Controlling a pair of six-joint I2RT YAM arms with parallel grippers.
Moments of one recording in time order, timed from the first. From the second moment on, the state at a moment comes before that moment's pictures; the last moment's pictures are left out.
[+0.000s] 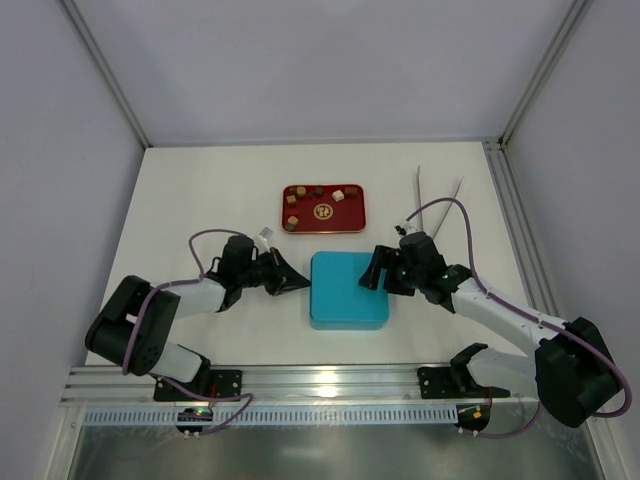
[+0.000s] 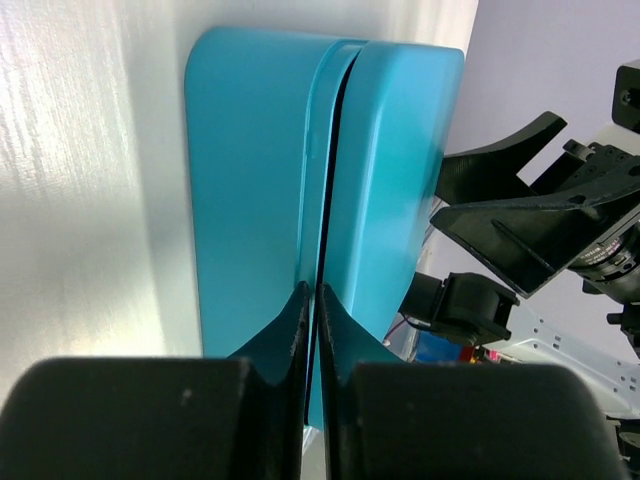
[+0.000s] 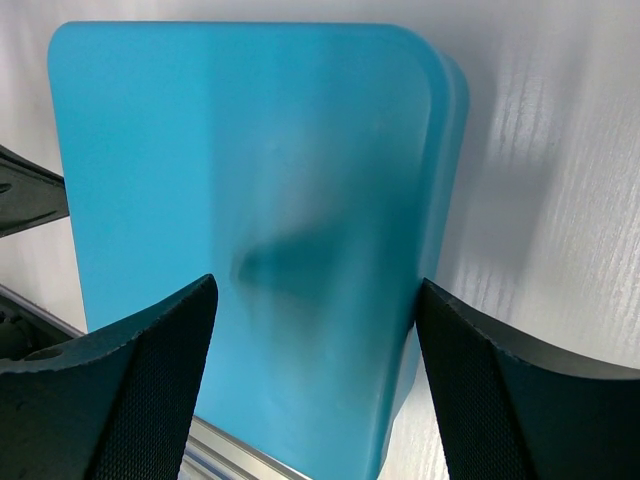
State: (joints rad) left arm -0.44 1.46 0.44 0.42 0.62 -1.05; right arm 0.55 1.14 0.57 -0.23 -0.13 0.68
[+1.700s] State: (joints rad) left arm -0.37 1.55 0.37 0.52 0.63 -1.07; right arm 0.55 1.14 0.55 -0.15 -0.17 0.71
